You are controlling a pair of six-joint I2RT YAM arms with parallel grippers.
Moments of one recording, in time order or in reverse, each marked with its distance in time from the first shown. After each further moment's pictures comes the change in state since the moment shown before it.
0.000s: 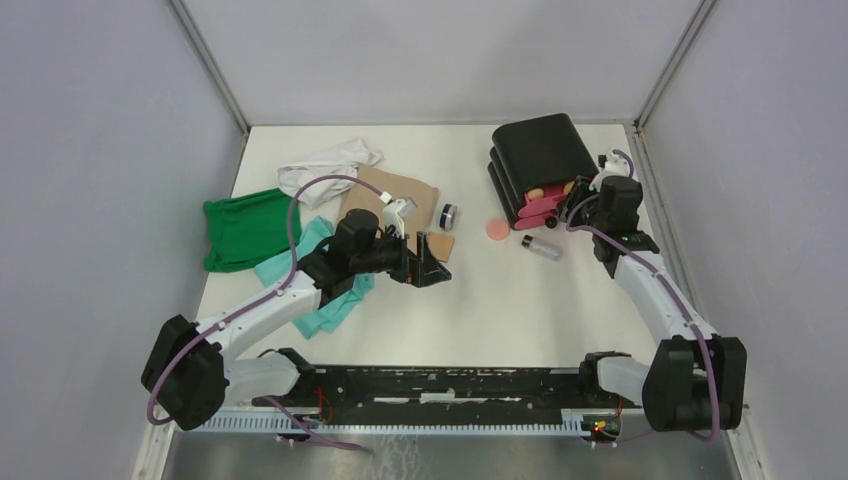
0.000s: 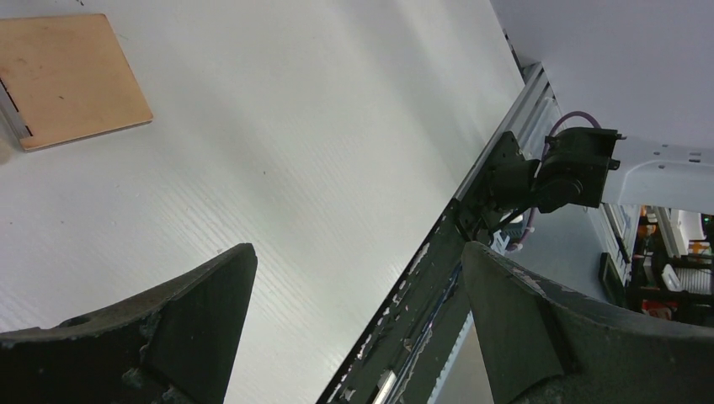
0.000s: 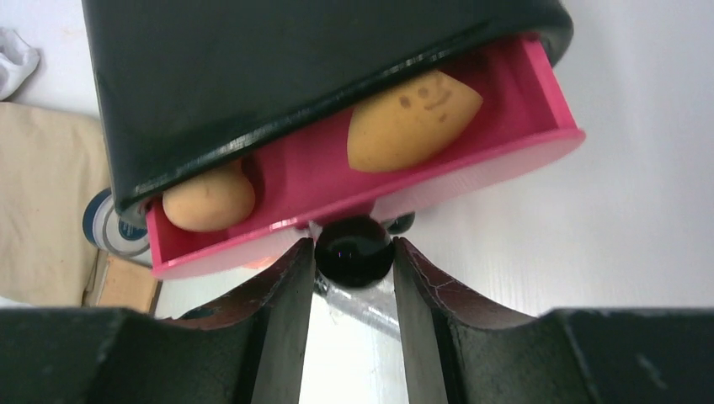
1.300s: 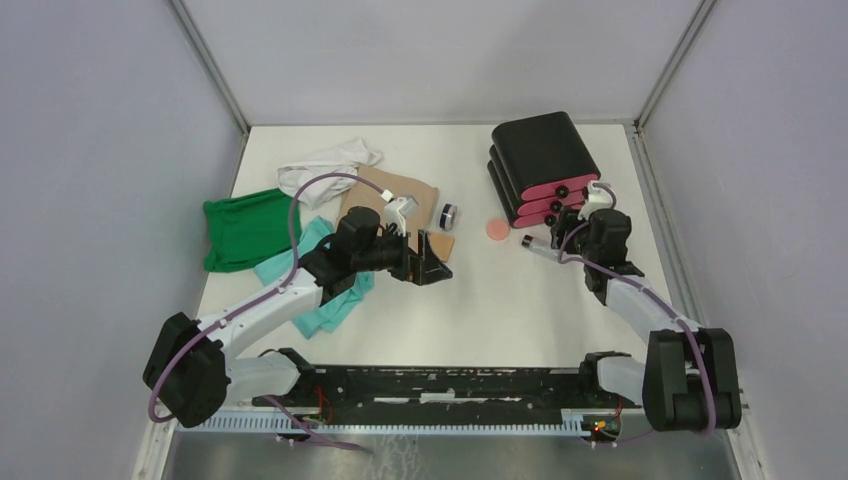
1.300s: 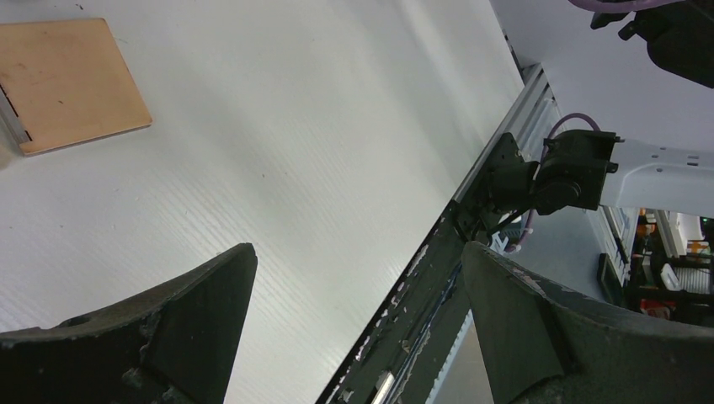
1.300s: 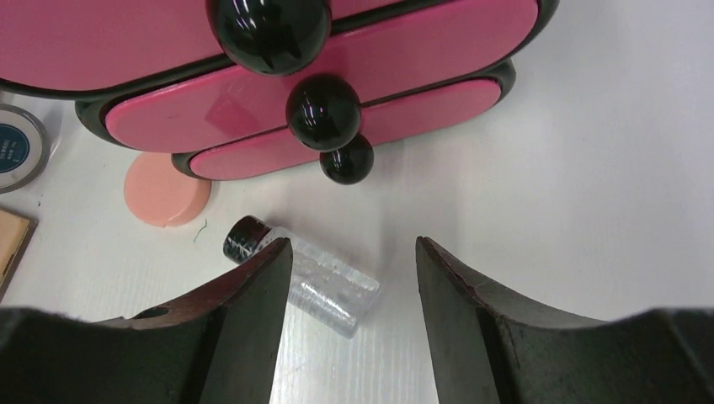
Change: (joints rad) left arm 0.000 0.015 0.021 -0.011 0.001 0.000; right arm 0.000 0.010 -0.283 0.314 0.003 -0.179
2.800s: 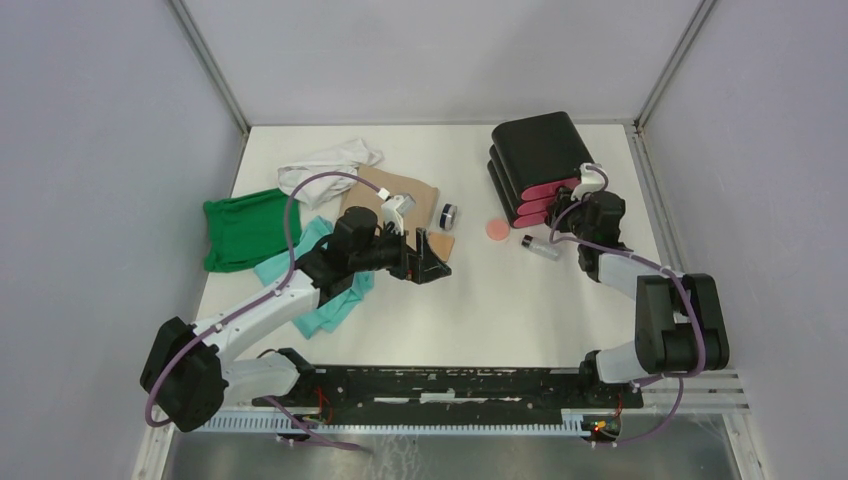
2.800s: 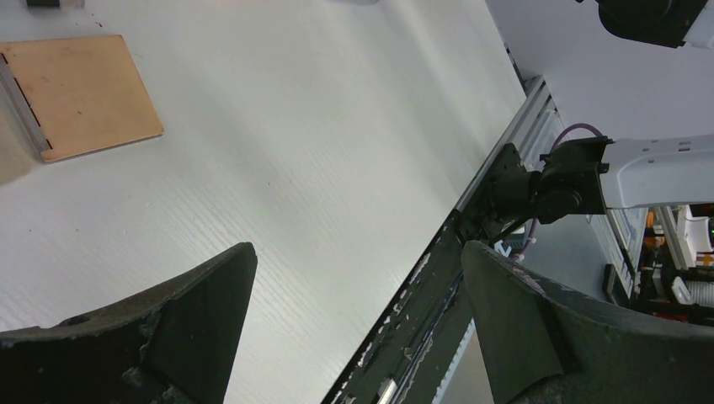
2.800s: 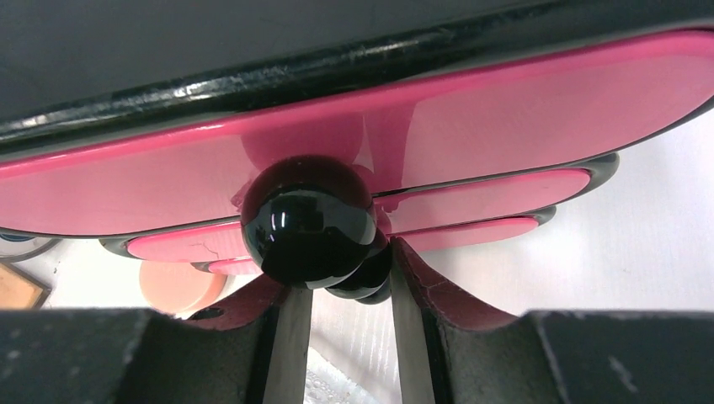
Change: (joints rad) left arm 0.000 -0.025 0.000 -0.001 -0.029 0.000; right arm -0.004 0.279 0.106 0.283 -0.091 -0.031
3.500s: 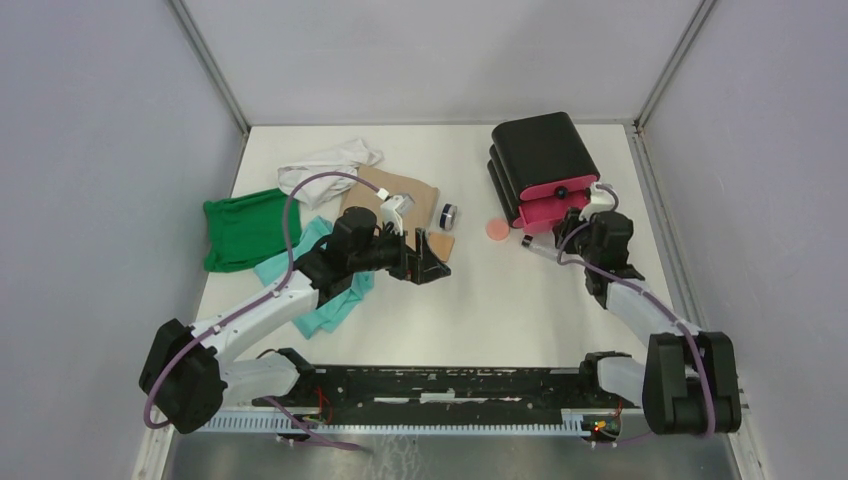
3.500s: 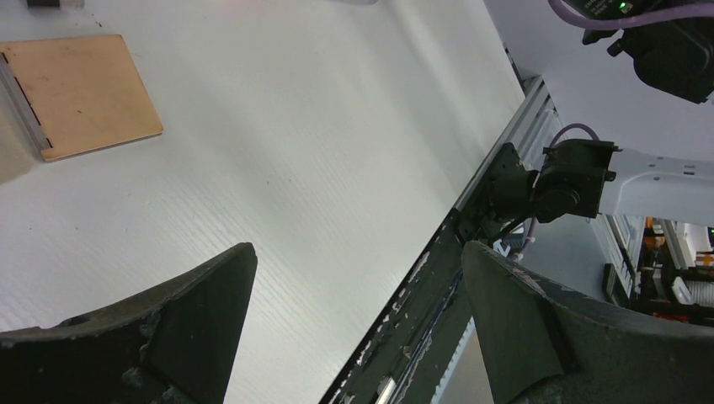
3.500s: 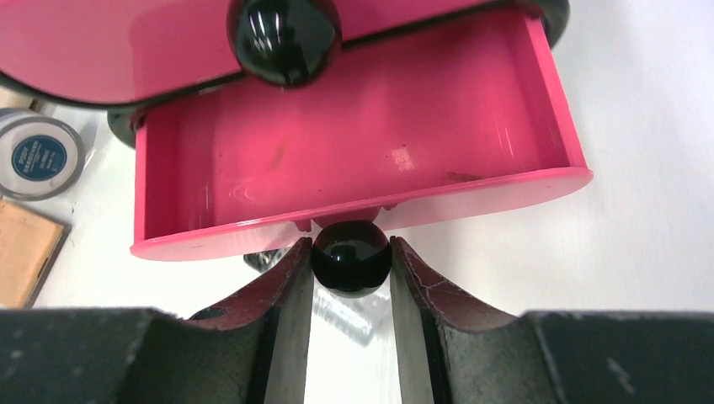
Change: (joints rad) left arm 0.000 -0.010 0.000 -0.007 -0.001 0.001; right arm -0.003 -0.245 -0.116 -0.180 0.040 0.053
